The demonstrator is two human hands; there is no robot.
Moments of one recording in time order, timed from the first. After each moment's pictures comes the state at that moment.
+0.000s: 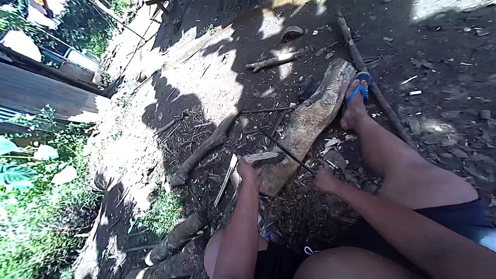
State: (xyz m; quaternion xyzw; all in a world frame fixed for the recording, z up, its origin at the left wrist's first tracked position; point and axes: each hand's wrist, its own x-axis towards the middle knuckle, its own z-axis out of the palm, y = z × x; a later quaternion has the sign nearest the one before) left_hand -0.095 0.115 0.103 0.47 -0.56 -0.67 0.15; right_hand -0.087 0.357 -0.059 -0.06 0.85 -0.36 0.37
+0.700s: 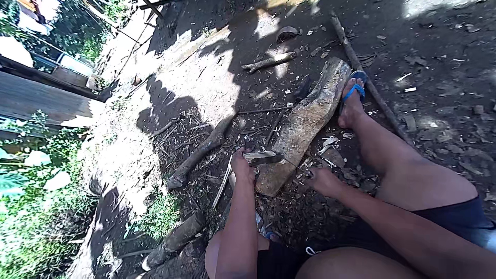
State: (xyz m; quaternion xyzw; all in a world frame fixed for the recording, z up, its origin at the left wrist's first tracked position) left_hand -0.115 0.098 0.117 0.41 -0.61 -0.65 0.15; right_hand -0.081 0.360 -0.010 -0.11 0.86 -0.38 0.32
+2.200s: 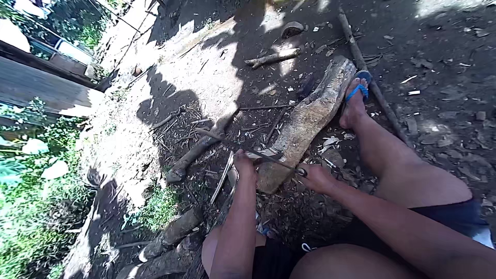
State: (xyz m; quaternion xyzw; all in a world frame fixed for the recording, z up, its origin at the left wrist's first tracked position) left_hand -0.101 0.105 0.103 0.41 -0.64 -0.63 0.16; right_hand -0.084 0.349 0.002 -0.22 0.85 -0.41 0.23
